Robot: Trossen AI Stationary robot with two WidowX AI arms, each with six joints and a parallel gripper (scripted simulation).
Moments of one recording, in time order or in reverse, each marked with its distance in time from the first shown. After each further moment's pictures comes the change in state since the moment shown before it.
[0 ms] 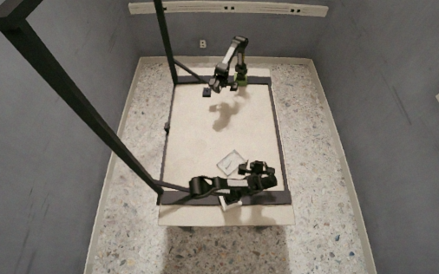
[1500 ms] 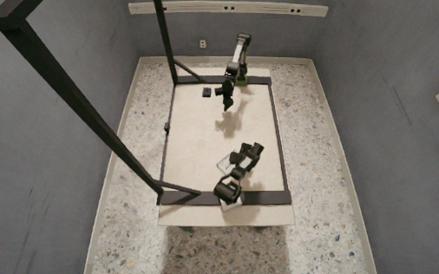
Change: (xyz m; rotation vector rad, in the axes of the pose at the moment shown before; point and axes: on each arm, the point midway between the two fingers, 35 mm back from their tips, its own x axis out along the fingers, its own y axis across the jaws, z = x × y) left arm -0.052 -0.036 -0.124 -1.626 0.457 0.701; right arm 0.060 0.089 -0.023 -1.208 0.319 0.702
